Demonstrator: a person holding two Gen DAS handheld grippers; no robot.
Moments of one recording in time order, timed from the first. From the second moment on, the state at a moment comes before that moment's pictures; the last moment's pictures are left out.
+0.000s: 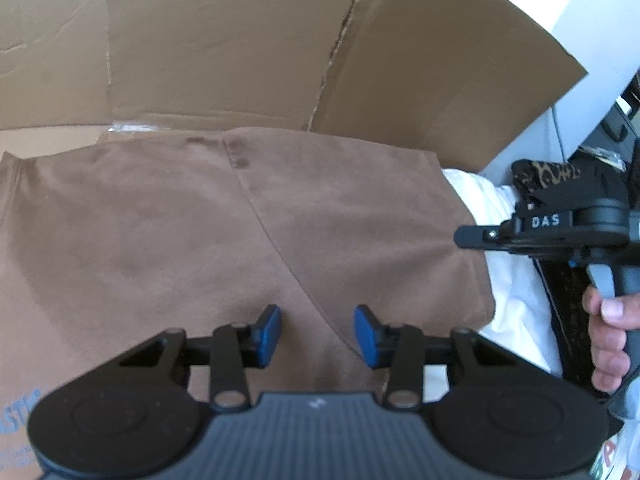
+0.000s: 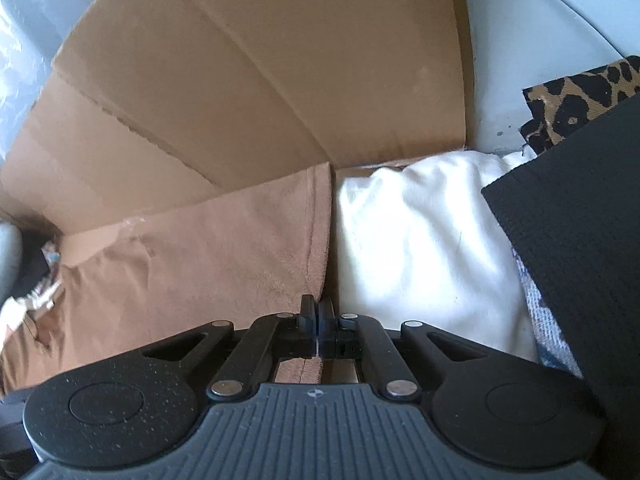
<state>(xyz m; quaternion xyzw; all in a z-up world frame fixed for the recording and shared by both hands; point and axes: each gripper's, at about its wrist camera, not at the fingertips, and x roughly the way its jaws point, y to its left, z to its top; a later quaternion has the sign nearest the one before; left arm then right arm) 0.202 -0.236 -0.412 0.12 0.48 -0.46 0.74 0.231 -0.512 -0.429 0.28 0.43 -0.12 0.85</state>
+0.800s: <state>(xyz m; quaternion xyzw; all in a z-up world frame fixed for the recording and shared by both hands) 0.162 -0.217 -0.382 0.16 0.44 -0.50 0.73 0.183 -0.487 -0.393 0.23 0.42 -0.10 0.87</state>
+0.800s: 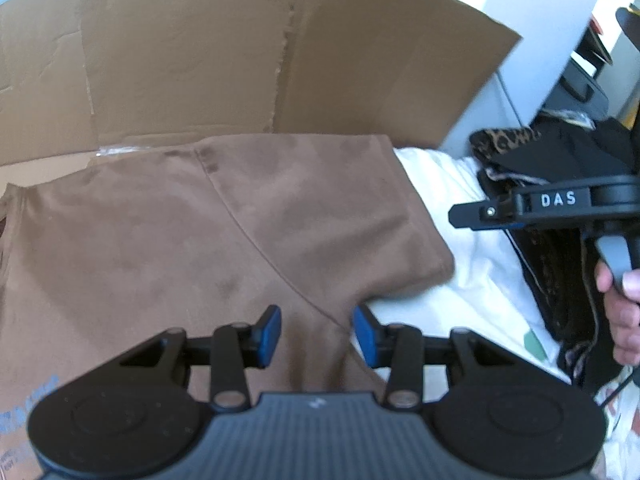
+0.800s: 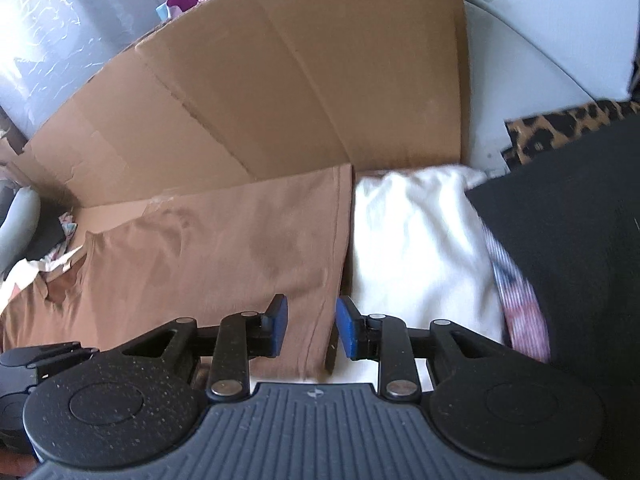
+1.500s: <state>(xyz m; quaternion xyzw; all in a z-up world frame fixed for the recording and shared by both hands) 0.146 -0.235 -0.408 0.19 0.45 -0.50 0.72 0.163 -0.479 -0.453 0.41 0.42 -0.11 0.80</state>
